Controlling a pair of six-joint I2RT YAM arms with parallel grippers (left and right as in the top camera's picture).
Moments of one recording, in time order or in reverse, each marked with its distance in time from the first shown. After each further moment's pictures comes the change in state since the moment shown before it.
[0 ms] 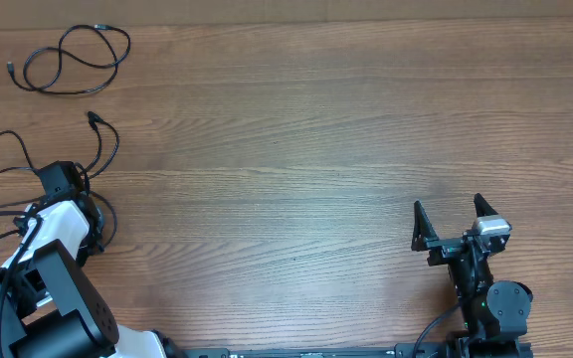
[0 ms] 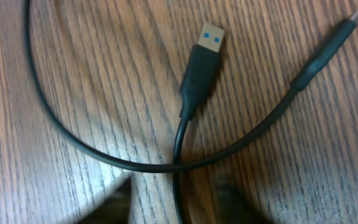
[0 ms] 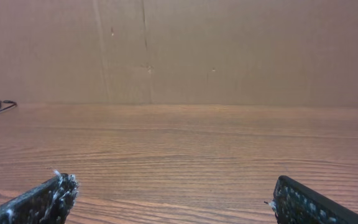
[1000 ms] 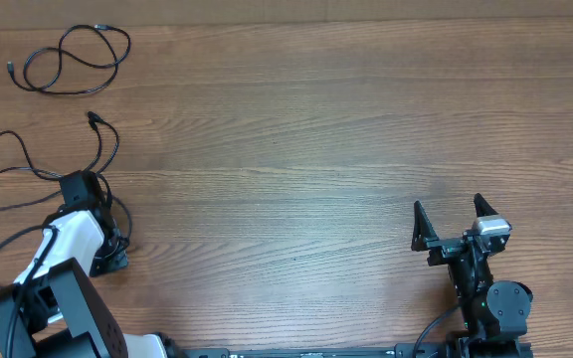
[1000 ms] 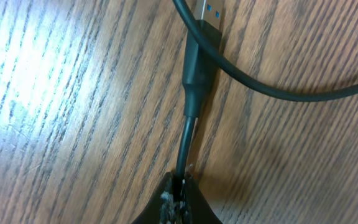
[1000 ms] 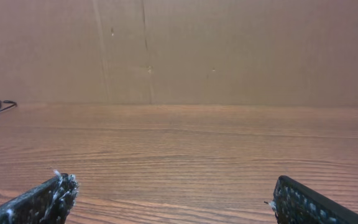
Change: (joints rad) left arm -0.069 -0.077 -0.096 -0.105 0.189 -0.788; right arm 0.000 0.000 0.000 0.000 0.000 0.000
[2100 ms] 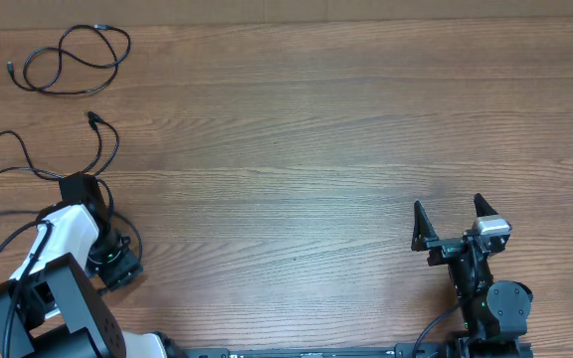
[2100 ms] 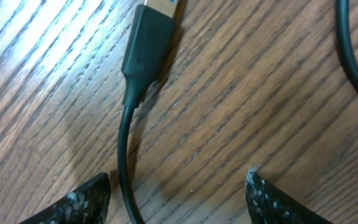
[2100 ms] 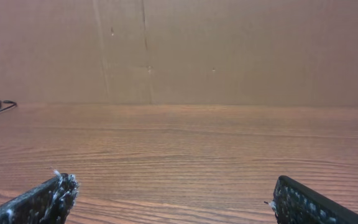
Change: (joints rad) left arm 0.007 0.019 0.048 -0.189 0.116 -0.323; right arm 0.000 0.000 0.000 0.000 0.000 0.000
